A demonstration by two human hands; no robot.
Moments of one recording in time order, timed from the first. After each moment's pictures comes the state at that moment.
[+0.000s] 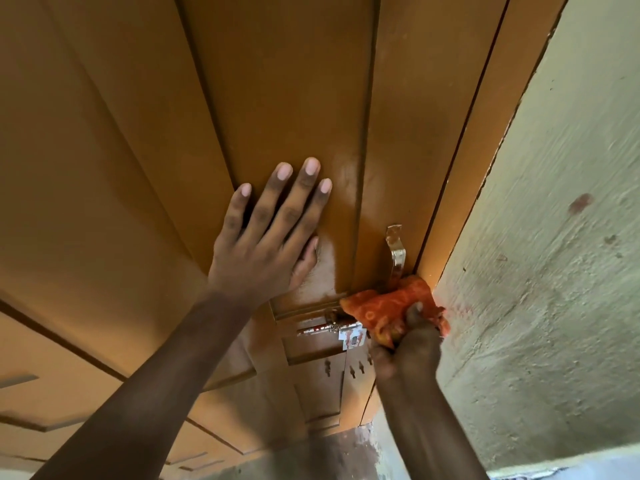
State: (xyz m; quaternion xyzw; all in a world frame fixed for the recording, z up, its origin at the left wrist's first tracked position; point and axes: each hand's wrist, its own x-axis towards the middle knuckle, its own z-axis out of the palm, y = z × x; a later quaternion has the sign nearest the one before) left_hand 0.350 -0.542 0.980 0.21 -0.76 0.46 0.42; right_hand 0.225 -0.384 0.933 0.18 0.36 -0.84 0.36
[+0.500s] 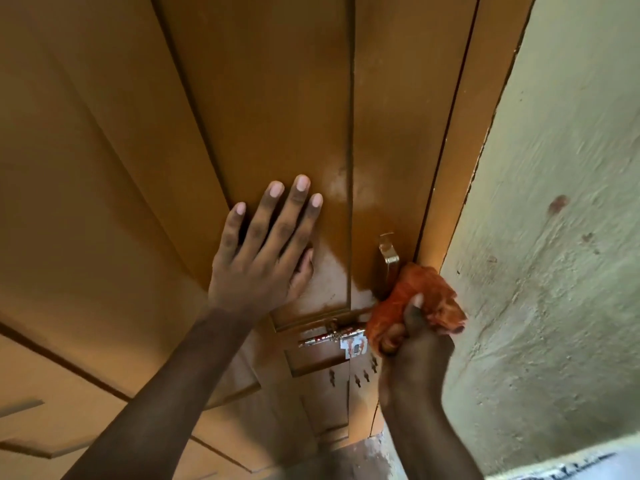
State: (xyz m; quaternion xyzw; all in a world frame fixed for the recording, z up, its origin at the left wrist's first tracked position) left_hand 0.350 -0.540 0.980 0.21 -0.77 0.45 0.41; right_hand 0.233 -0.372 0.942 0.06 0.46 -0.85 0.26
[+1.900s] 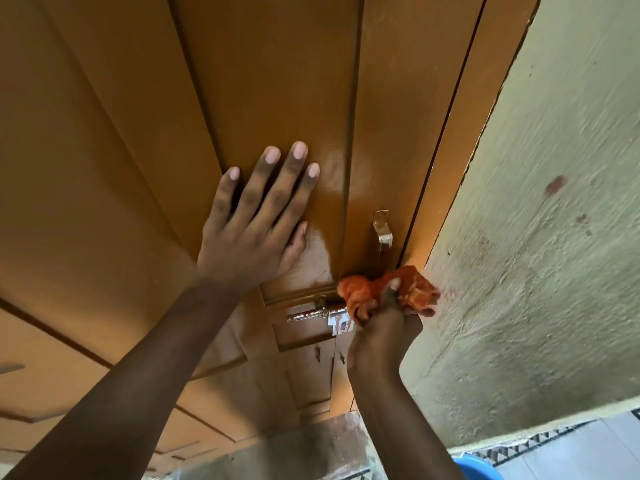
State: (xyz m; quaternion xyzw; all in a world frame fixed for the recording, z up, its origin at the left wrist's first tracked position) left_hand 0.350 -0.540 0.980 0.21 -0.76 0.46 0.41; right_hand 0.242 -0.394 0.925 0.11 0.49 -0.83 0.24
